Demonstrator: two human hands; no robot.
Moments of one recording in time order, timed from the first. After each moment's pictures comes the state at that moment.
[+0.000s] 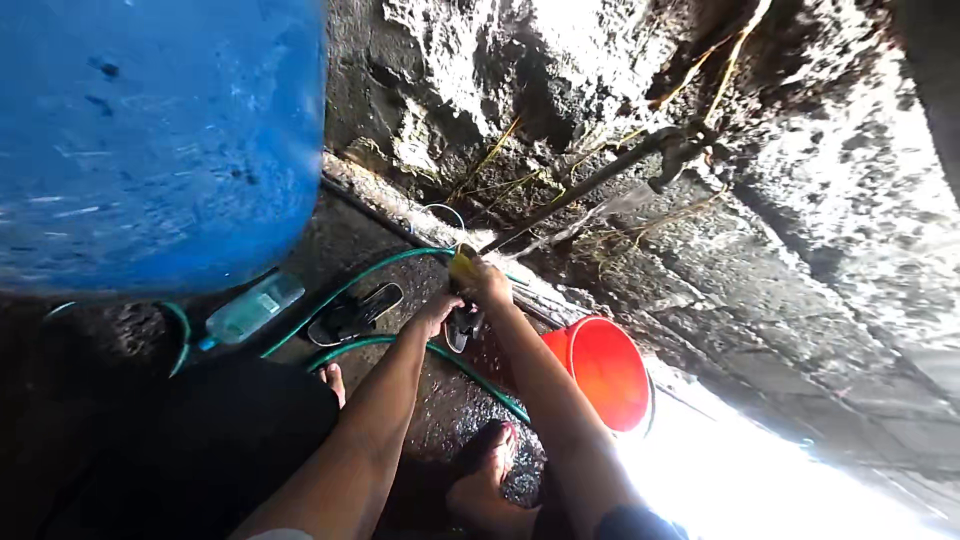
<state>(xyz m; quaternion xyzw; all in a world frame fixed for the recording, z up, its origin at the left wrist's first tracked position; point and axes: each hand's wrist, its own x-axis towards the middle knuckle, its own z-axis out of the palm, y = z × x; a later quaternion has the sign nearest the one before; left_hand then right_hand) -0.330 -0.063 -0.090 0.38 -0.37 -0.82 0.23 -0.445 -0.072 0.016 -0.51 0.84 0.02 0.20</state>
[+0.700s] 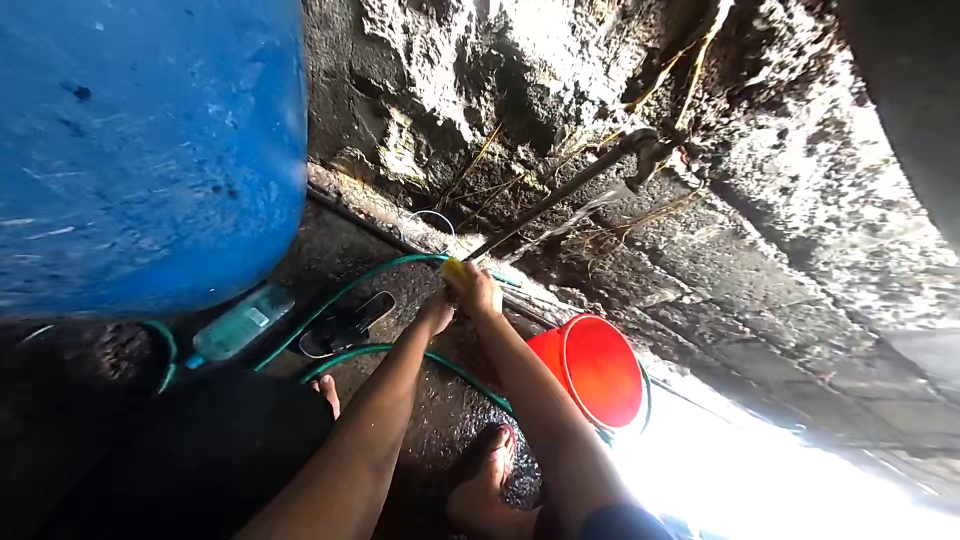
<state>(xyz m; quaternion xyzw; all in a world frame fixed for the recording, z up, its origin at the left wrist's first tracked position) -0.339 -0.076 -0.090 0.43 -0.67 -0.60 0.12 -0.441 -0.065 -0.001 -0.50 0.85 -0.02 0.13</state>
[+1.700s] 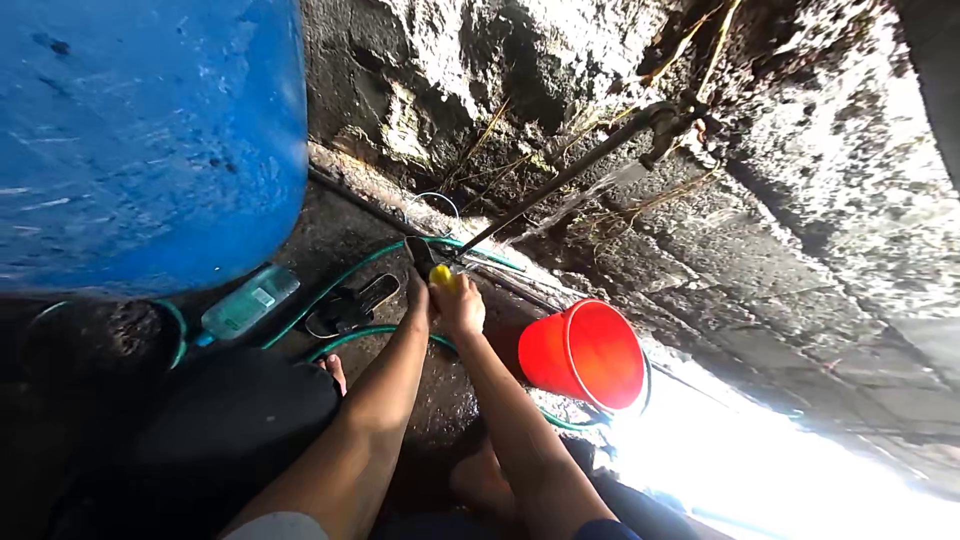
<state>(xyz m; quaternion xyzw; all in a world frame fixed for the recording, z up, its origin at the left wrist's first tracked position) -0.343 -0.065 -0.118 0.59 -0.21 -0.68 0.39 -0.392 -0.012 -0.040 -0.46 0.87 -0.11 0.18</state>
